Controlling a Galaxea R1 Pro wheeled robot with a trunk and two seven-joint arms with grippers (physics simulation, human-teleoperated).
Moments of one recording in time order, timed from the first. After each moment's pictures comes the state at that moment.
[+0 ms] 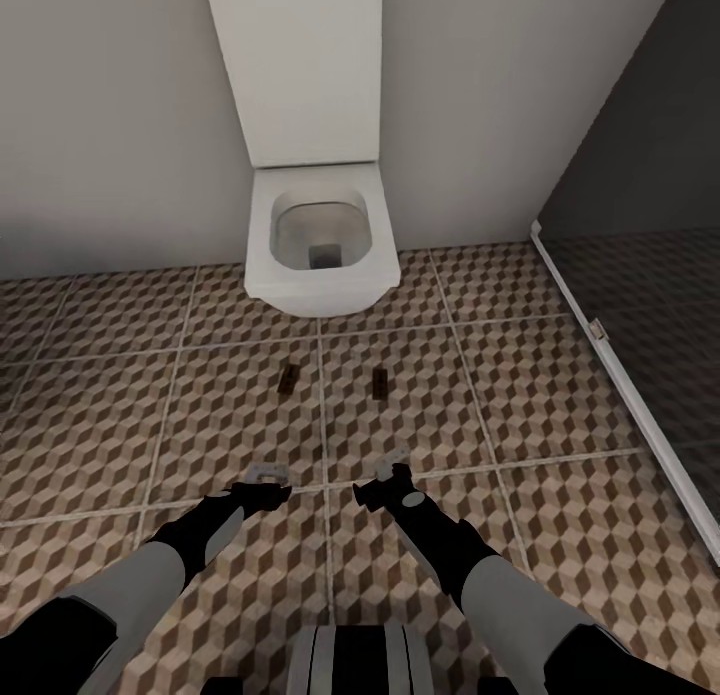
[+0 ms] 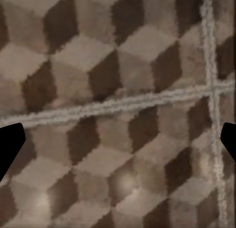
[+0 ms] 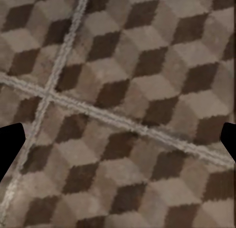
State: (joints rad) left arm -0.86 0.06 -0.46 -0.30 0.45 0.15 -0.05; right arm -0.80 0.17 0.51 -0.46 -0.06 0.14 -0.04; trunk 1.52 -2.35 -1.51
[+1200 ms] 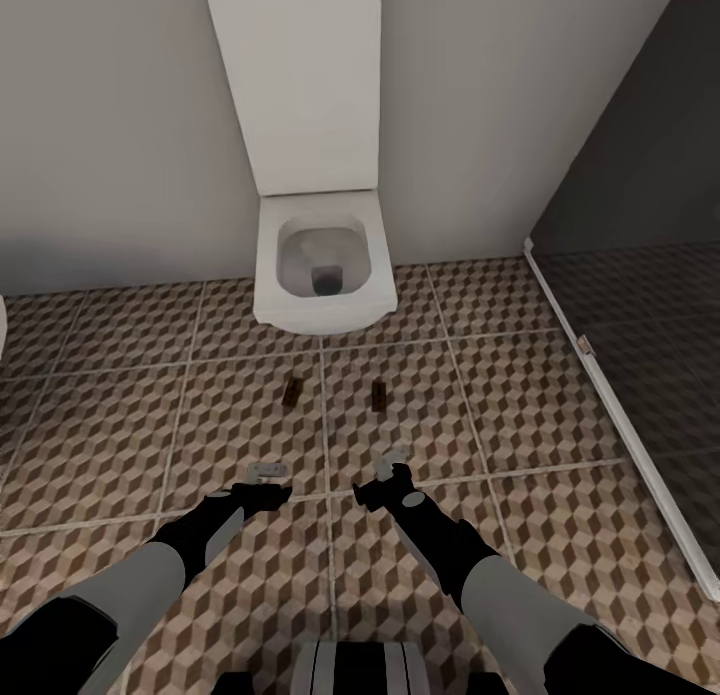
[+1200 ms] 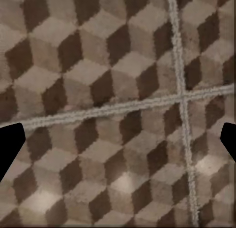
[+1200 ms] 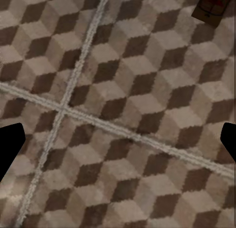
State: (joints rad) left arm -0.86 0.06 -0.46 -0.30 0.45 0.15 -0.05; right arm -0.80 0.17 0.51 -0.46 -0.06 0.14 -0.04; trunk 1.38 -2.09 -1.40
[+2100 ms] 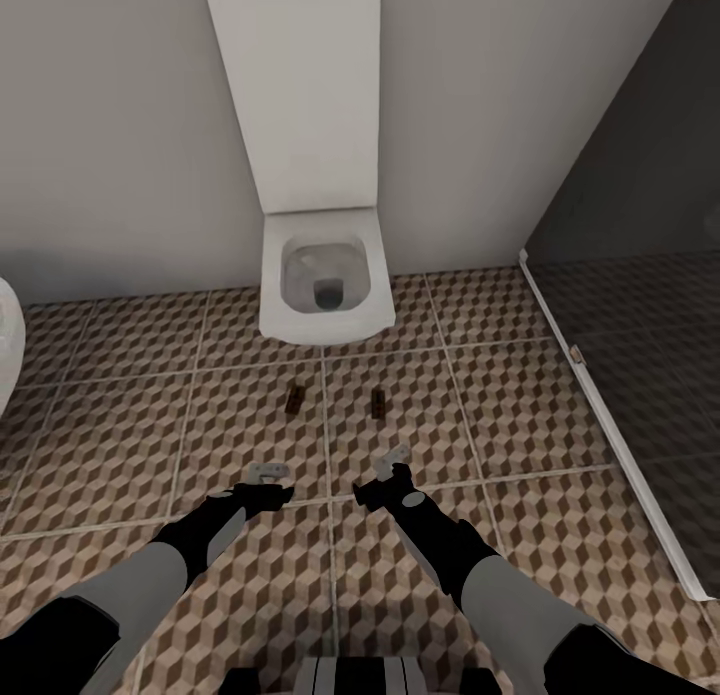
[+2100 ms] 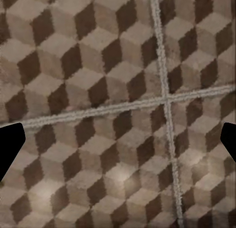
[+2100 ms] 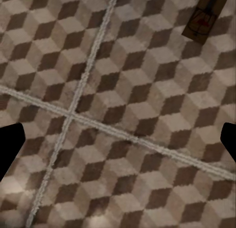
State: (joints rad) left arm -0.86 0.05 -0.46 -0.29 0.45 0.15 -0.05; right arm -0.80 0.17 0.51 -0.46 -0.06 0.14 -0.04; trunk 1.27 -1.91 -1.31
